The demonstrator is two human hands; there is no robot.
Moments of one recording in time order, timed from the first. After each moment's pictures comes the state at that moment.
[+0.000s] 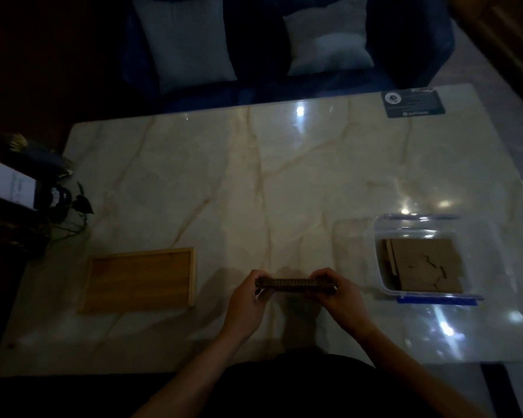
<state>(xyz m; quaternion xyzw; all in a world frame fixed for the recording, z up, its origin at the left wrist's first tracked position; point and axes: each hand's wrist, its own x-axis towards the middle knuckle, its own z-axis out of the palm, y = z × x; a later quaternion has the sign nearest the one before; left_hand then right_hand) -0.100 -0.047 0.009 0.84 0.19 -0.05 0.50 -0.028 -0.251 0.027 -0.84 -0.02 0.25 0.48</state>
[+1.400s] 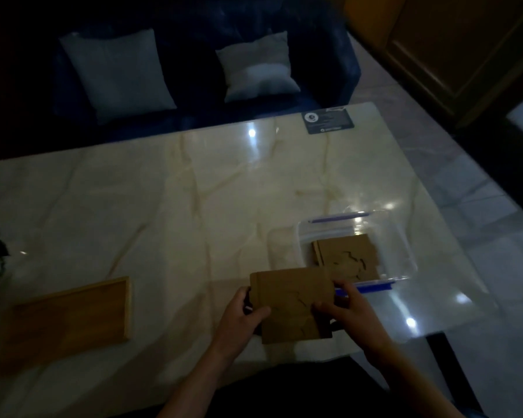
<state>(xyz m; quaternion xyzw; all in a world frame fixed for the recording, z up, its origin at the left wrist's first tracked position) -0.078 -0.154 0.060 0.69 0.23 -0.19 0.66 -0.039 -0.388 0.080 -0.72 0.15 0.31 0.60</state>
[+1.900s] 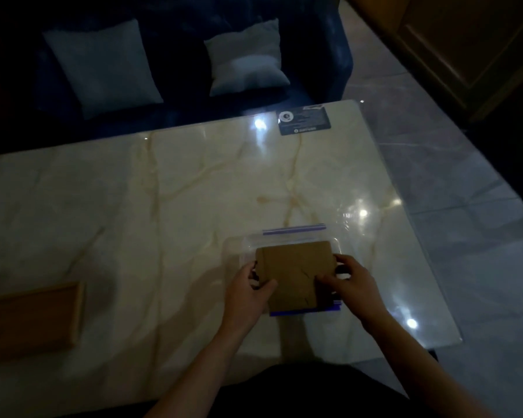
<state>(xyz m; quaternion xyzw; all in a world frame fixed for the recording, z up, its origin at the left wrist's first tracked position) 0.018 -0.297 0.063 0.78 0.26 -0.08 0.56 0.070 -0.508 0.074 -0.80 0.14 0.24 0.53</state>
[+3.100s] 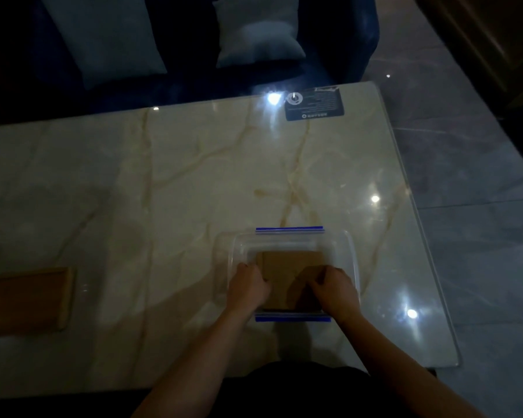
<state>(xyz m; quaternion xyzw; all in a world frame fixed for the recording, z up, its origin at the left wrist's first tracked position) 0.075 -0.321 0.031 0.88 0.25 -0.30 0.27 0.106 -0.501 0.004 -0.91 0.06 0.32 0.27</state>
